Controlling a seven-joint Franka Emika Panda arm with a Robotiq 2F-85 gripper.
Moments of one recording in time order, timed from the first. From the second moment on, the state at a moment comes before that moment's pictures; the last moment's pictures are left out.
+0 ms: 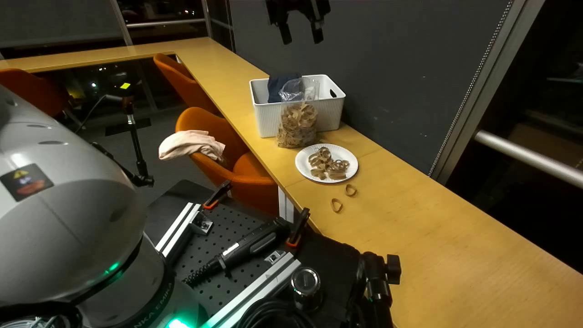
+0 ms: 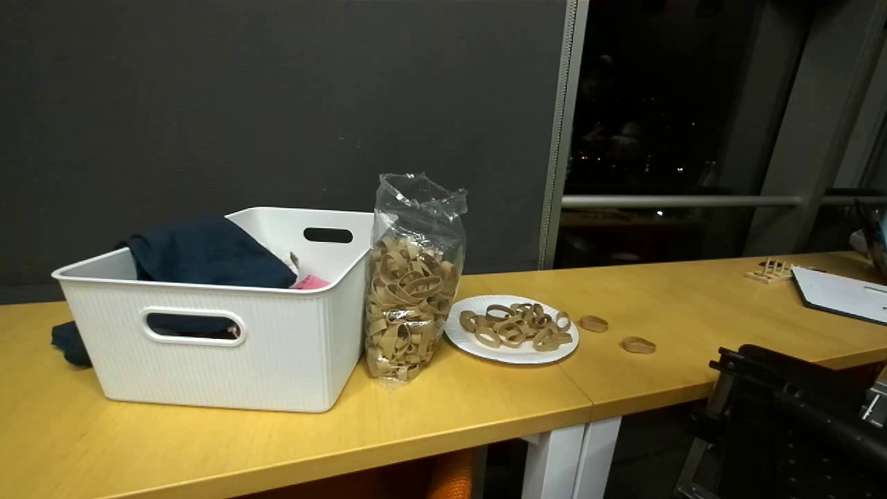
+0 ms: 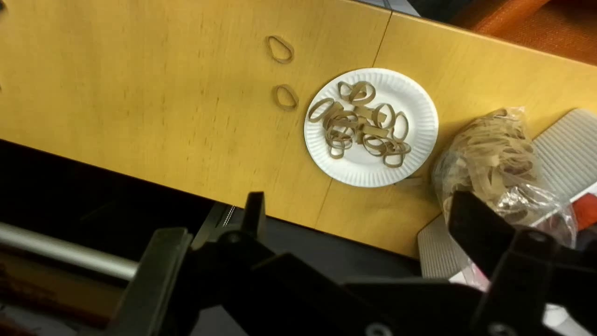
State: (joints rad) arm -0.10 -0.40 0.10 -2.30 -0.23 2.07 0.39
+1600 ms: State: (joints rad) arm -0.06 0.54 -0.06 -2.02 -0.19 2.63 0.31
